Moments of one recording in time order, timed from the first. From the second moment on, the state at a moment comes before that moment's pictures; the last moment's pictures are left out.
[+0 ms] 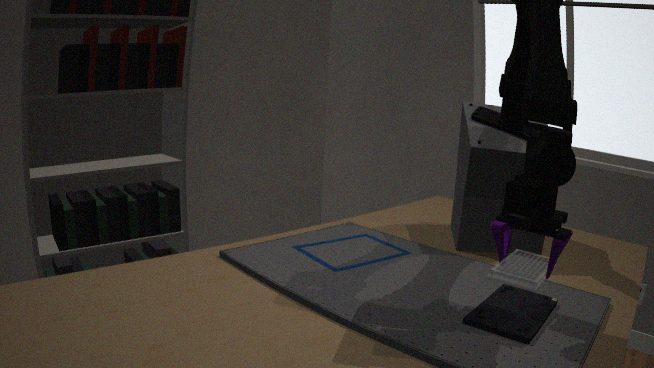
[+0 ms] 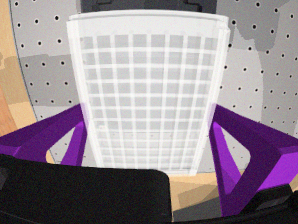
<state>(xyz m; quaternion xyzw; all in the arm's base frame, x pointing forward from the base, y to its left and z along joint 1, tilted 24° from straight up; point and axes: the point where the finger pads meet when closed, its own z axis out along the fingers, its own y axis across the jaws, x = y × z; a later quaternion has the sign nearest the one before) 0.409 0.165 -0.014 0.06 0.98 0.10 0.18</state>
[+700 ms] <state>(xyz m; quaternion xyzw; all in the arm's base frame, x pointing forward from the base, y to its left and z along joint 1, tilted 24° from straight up) 0.404 0.162 0.002 0.06 0.98 0.10 0.18</state>
